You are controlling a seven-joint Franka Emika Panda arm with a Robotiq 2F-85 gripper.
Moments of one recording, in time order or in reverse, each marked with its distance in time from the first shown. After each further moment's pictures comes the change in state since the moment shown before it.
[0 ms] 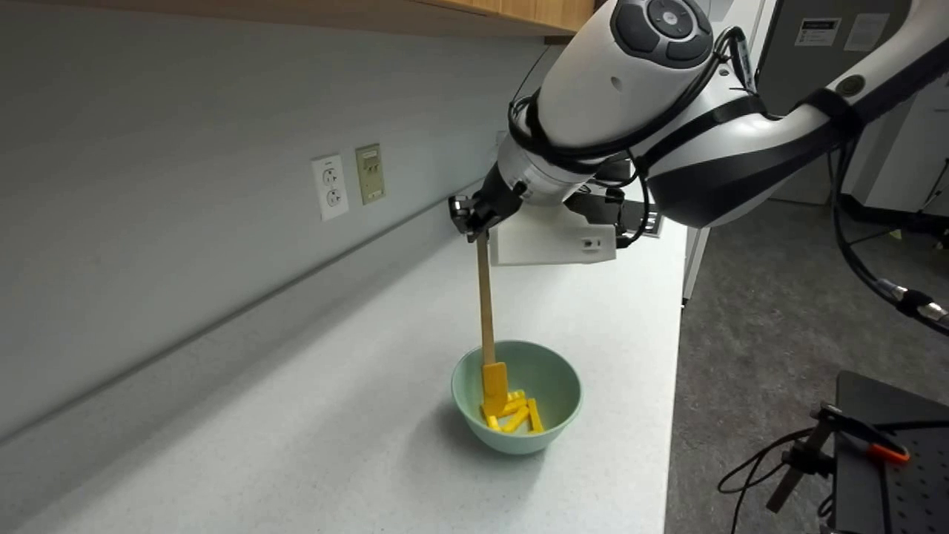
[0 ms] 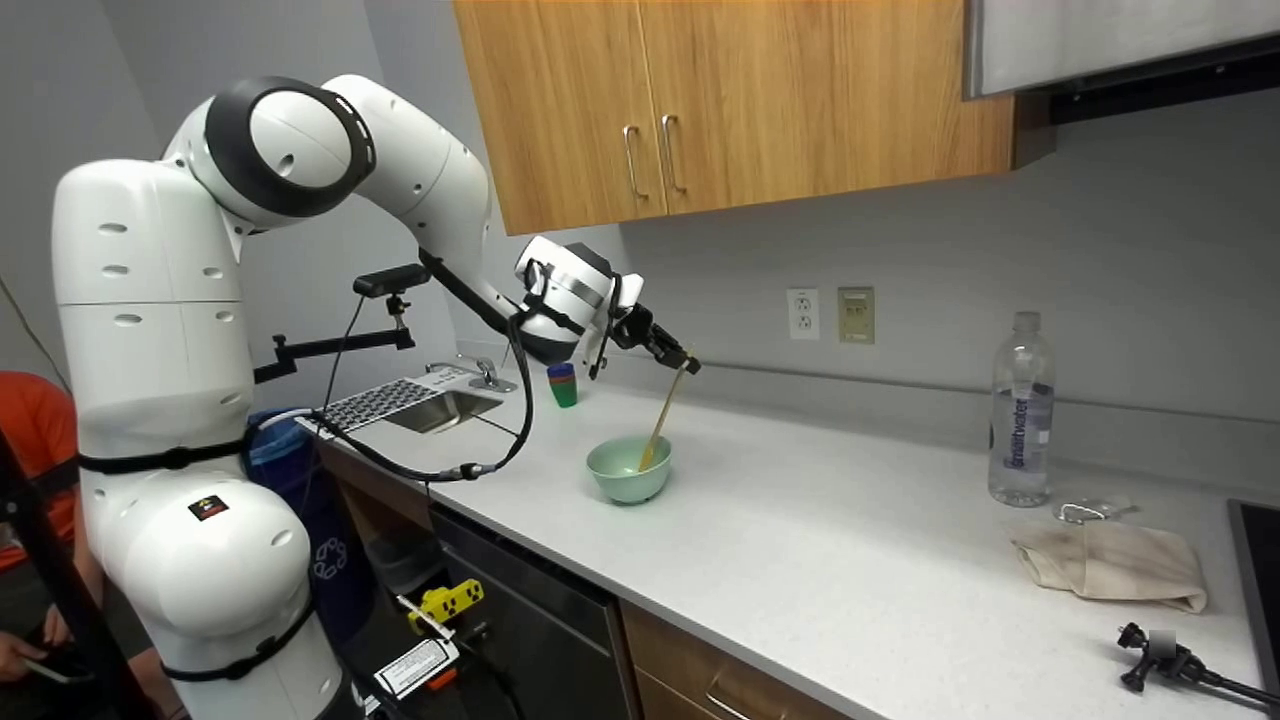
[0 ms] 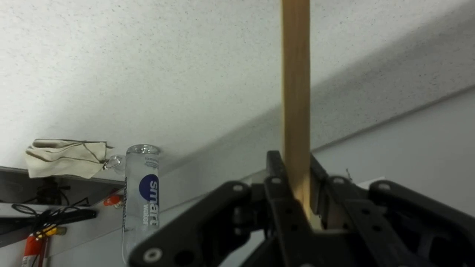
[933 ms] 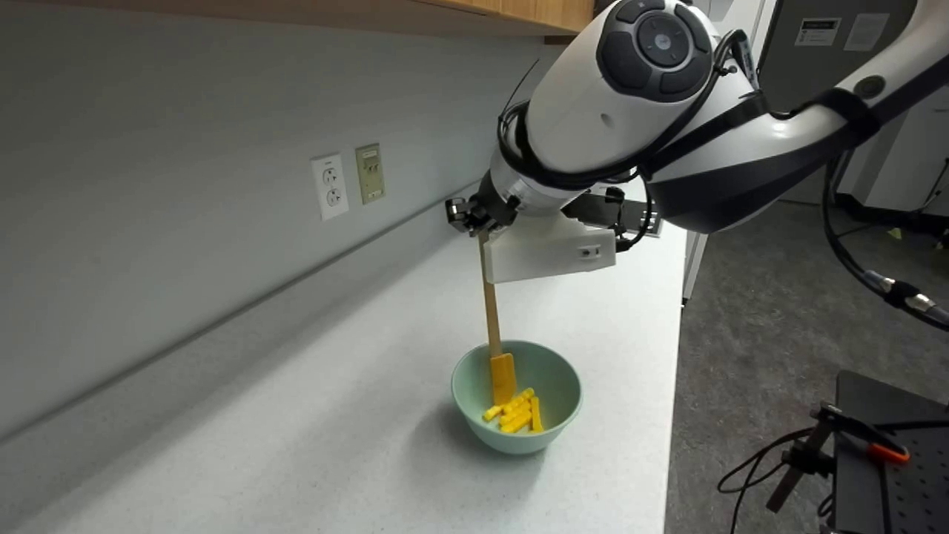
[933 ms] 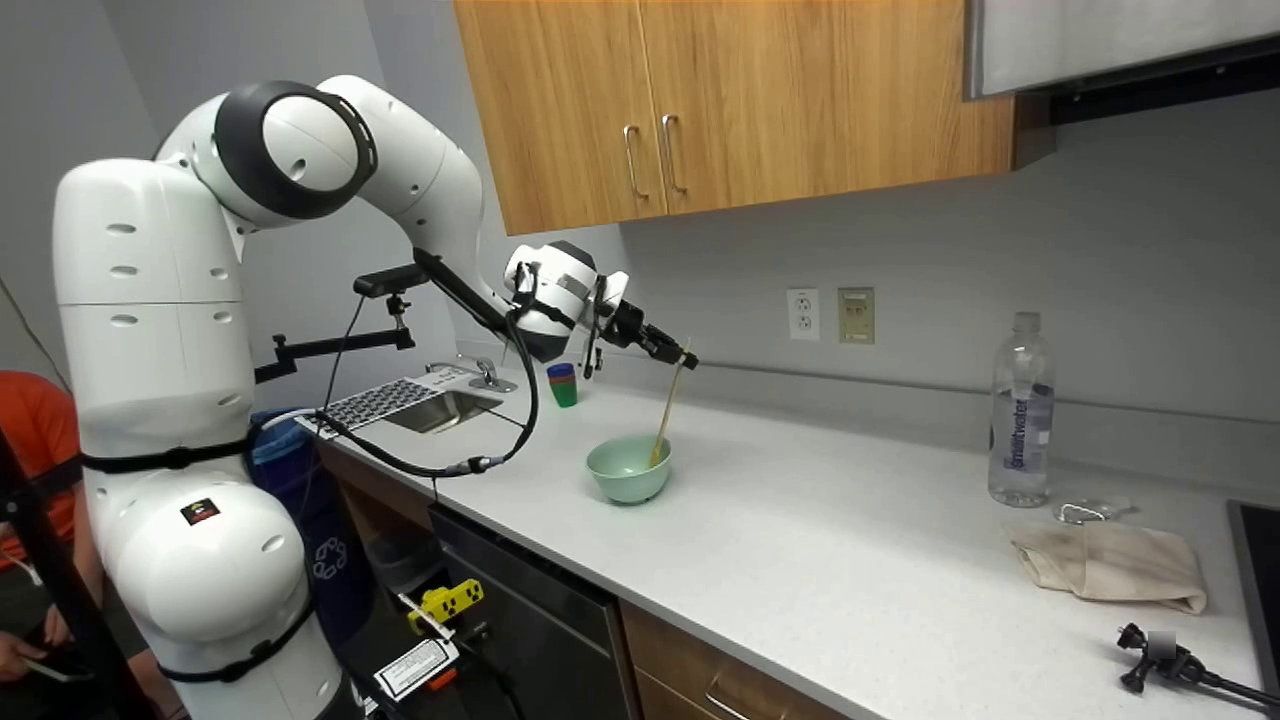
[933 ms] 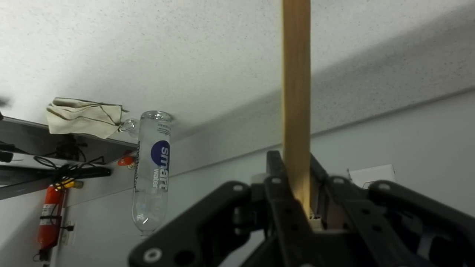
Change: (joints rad) arm -0.054 0.001 0.125 0.015 -0.120 -0.171 0.058
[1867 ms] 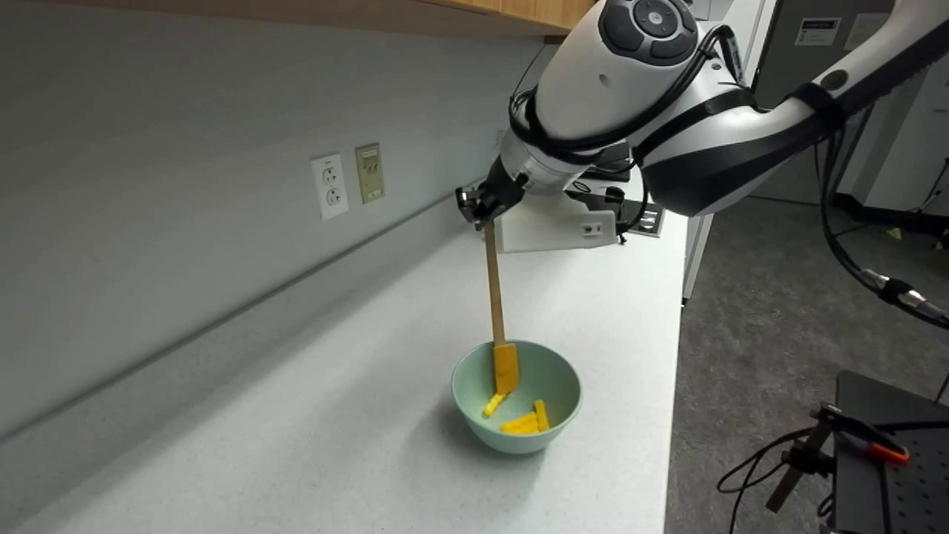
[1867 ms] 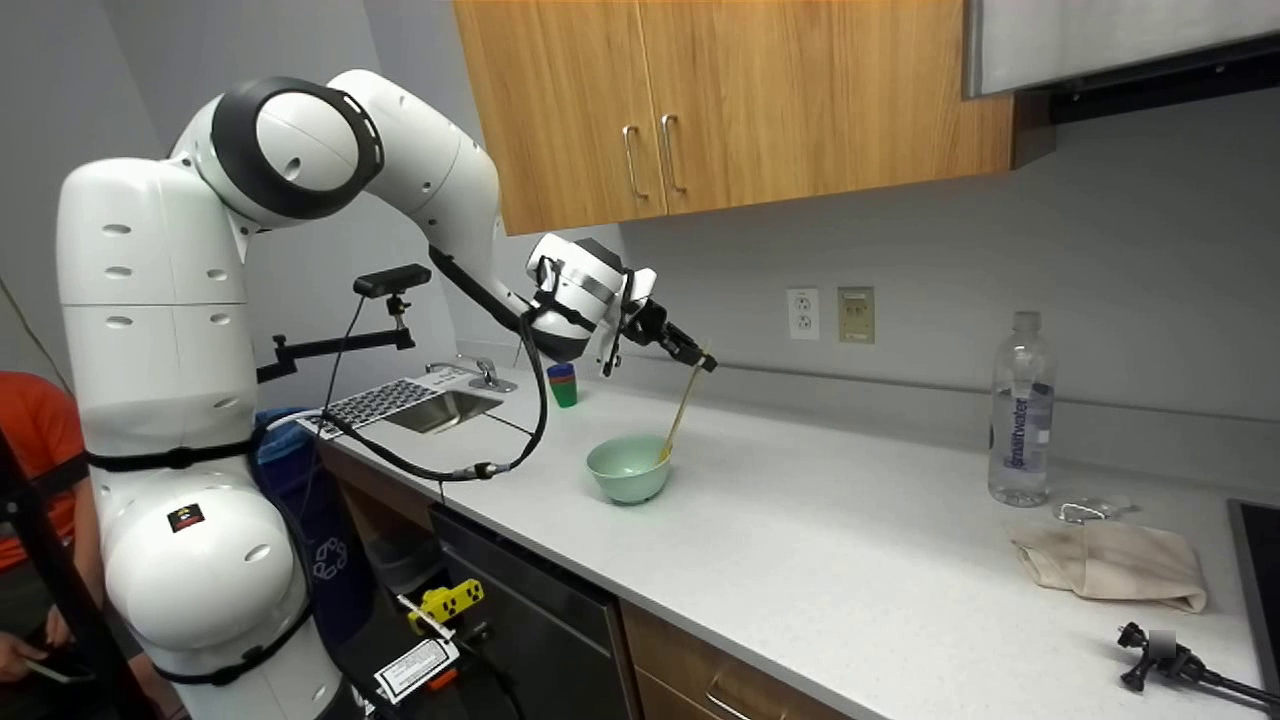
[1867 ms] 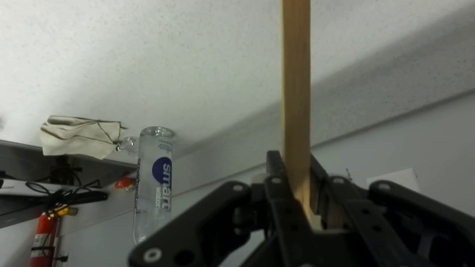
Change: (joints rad) arm -0.088 0.008 -0.012 0.009 0.083 0.125 -0.098
